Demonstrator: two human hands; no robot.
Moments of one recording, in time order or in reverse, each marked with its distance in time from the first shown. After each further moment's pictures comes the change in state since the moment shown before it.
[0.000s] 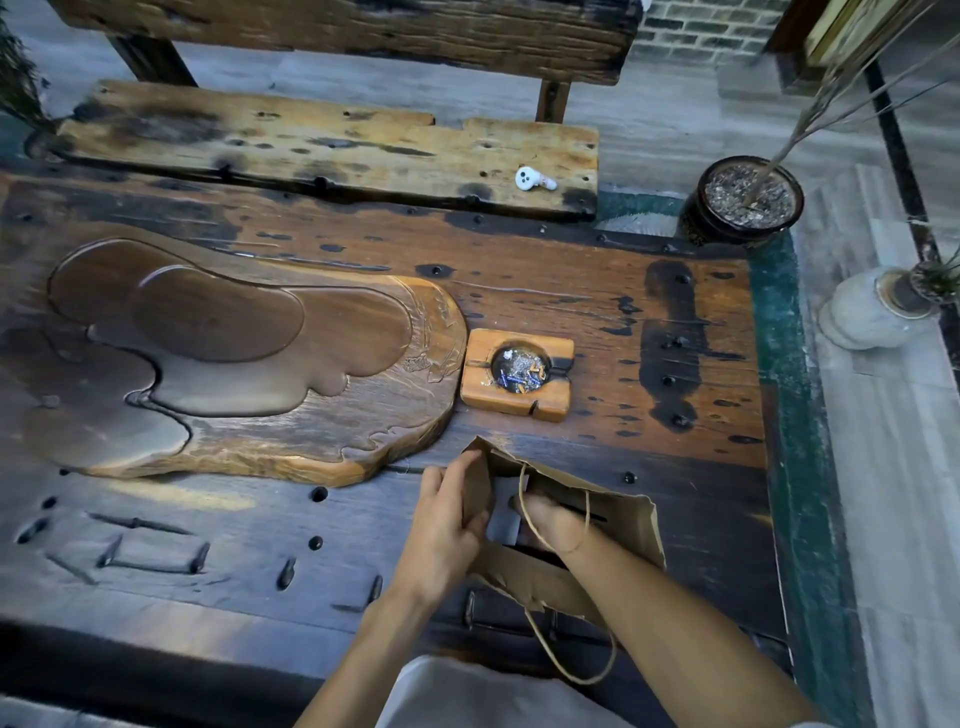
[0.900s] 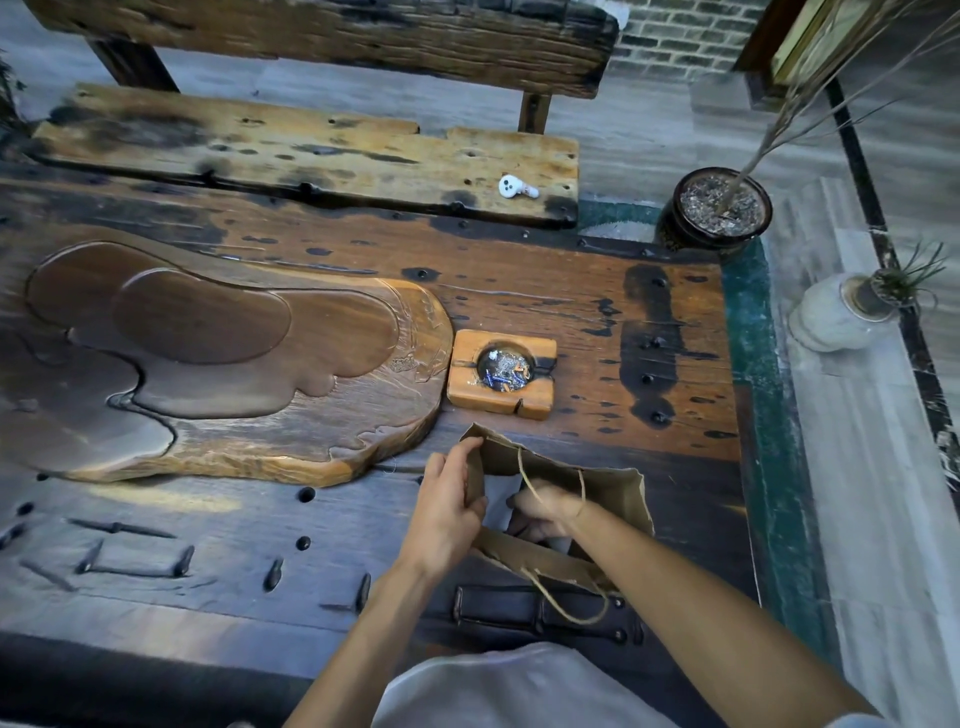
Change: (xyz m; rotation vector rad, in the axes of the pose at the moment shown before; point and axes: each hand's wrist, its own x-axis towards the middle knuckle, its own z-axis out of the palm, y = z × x) left_hand 0.007 0.013 0.006 -0.006 -0.025 -0.007; right_hand -0.043 -0.011 -0.031 -0.343 -0.115 -0.026
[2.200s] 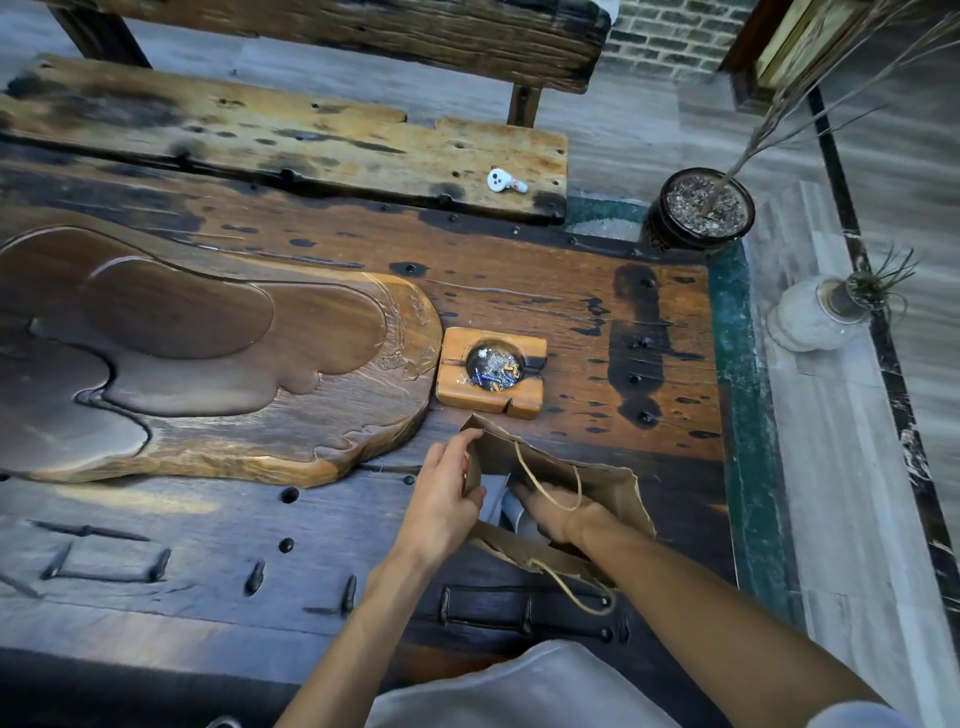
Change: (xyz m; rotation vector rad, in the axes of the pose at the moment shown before) left_hand 0.015 0.004 0.000 -0.015 -0.026 -0.004; right_hand -0.013 0.018 -0.028 -0.871 0.267 -0.139
